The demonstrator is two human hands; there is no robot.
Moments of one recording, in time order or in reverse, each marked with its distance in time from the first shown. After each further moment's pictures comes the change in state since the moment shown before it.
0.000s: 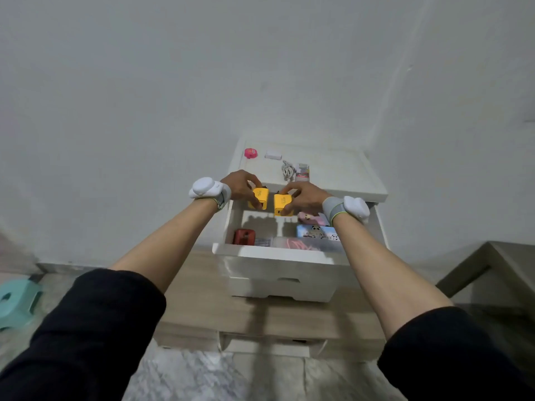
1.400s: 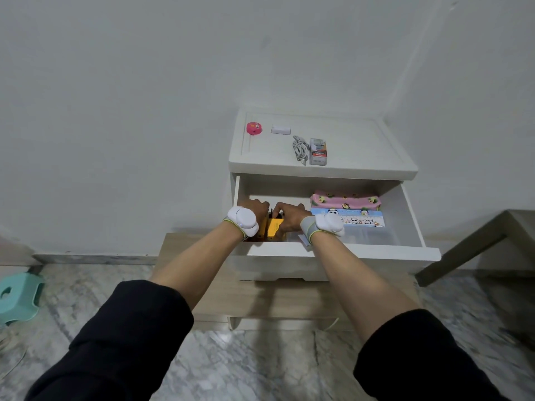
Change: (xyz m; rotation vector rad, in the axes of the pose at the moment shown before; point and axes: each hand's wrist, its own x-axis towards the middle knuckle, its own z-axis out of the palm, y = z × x) left_hand 0.037 -0.056 0.102 0.744 -0.198 0.110; right_hand 0.070 0.037 0.110 -0.331 -0.139 0.251
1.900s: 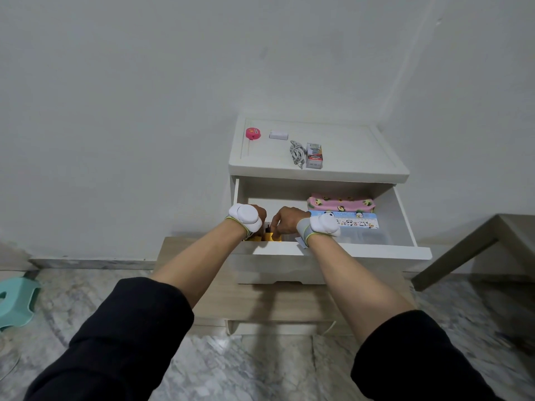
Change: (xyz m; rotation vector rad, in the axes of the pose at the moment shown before) left_hand -0.027 0.009 -0.022 -0.022 -0.099 -0.047; right_hand -0.017 -0.014 -0.005 -0.099 -0.020 0.036
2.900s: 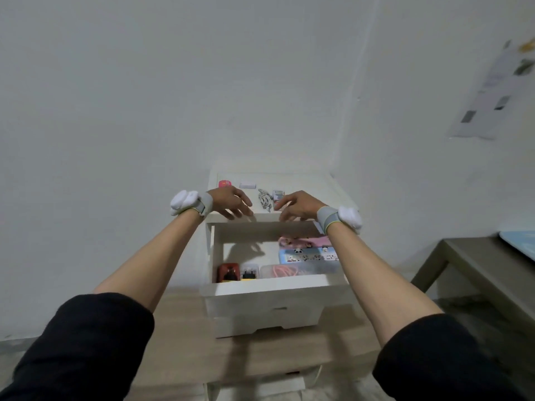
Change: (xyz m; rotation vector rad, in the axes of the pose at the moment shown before) left_hand -0.021 -0.043 -0.133 -1.037 0.034 0.124; right_hand -0.086 0.053 -0.130 0.487 0.291 -0.111
